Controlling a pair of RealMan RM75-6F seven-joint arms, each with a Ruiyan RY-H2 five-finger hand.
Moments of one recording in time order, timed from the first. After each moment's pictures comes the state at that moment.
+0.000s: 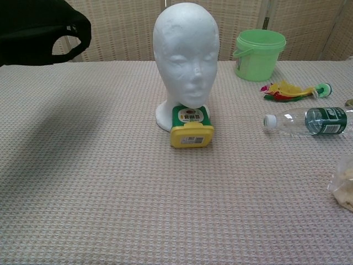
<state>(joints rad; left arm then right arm) -0.48 -1.78 -0.07 -0.70 1.69 2.03 0.61 -0.07 -1.00 -0.04 -1.72 -1.80 1.70 -0.01</state>
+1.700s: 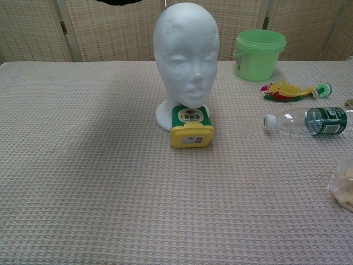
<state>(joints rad) -0.75 -1.30 -0.29 -1.38 1.90 1.49 0.96 -0.06 -1.00 0.00 -1.74 -1.67 1.64 -0.03</state>
